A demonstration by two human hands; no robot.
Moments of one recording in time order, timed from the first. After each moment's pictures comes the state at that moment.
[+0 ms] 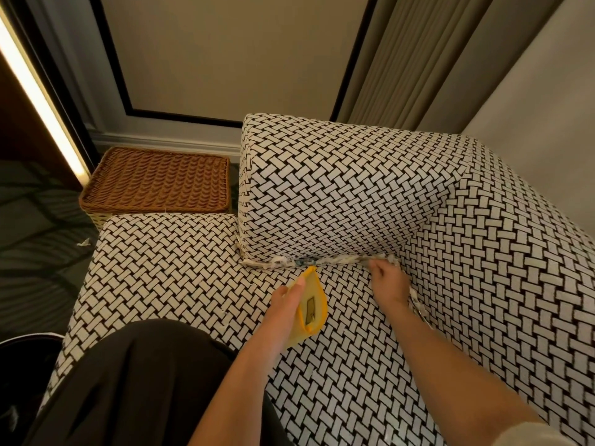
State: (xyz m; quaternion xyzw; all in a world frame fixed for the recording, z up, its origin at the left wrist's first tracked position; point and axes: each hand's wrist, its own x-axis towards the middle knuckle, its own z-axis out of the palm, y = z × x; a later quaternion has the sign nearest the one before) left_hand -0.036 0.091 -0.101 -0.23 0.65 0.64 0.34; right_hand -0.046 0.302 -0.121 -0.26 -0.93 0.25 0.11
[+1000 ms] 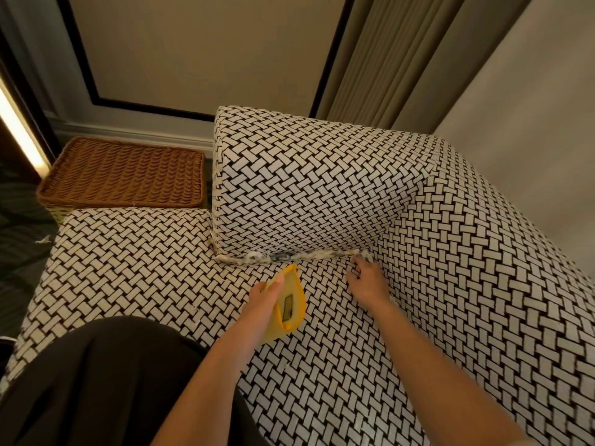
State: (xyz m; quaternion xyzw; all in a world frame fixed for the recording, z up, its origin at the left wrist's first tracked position) left_hand -0.052 0.106 -0.126 -0.24 0.72 0.58 0.31; right_hand -0.032 0.313 -0.106 -0.26 -0.94 0.20 -0.06
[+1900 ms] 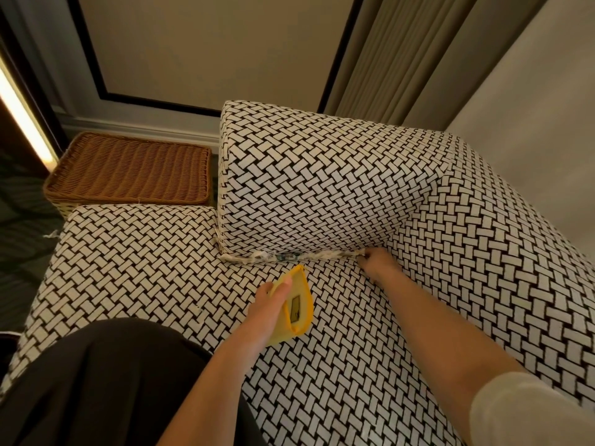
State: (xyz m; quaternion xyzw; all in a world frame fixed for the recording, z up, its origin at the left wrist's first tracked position) left_hand -0.050 0.105 -0.130 -0.23 0.69 0.61 0.32; right_hand -0.082 0.333 -0.093 -0.30 -0.93 0.17 -0.14
